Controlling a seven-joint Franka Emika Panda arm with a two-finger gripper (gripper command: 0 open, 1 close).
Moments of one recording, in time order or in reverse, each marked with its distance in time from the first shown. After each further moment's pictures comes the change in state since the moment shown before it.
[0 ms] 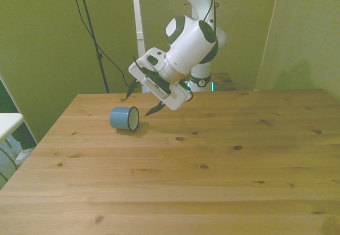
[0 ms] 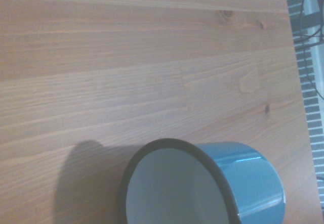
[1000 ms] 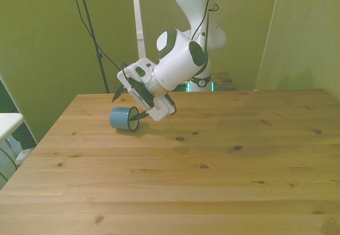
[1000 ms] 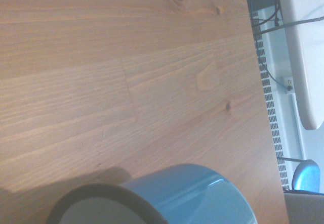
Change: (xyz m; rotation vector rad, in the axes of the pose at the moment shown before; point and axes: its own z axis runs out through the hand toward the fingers) arm 0.021 -0.010 0.049 -0.127 0.053 0.048
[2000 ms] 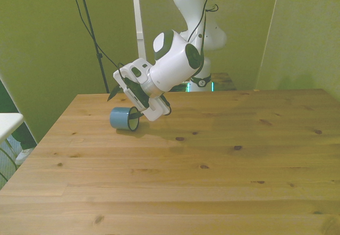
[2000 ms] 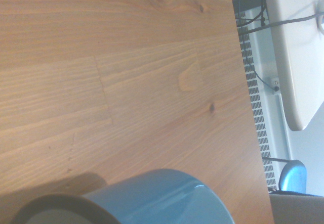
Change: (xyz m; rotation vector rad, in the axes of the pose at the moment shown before) arm 0.005 0.004 0.010 -0.022 0.025 -0.001
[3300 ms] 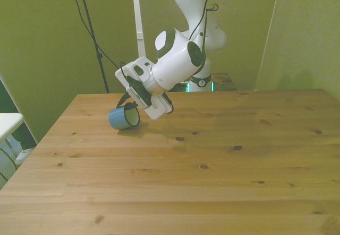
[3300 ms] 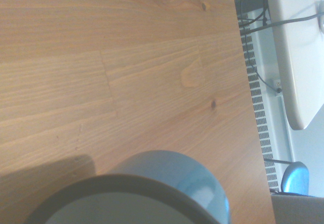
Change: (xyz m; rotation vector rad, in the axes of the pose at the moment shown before) arm -0.004 0.005 -0.008 0.014 0.001 -0.003
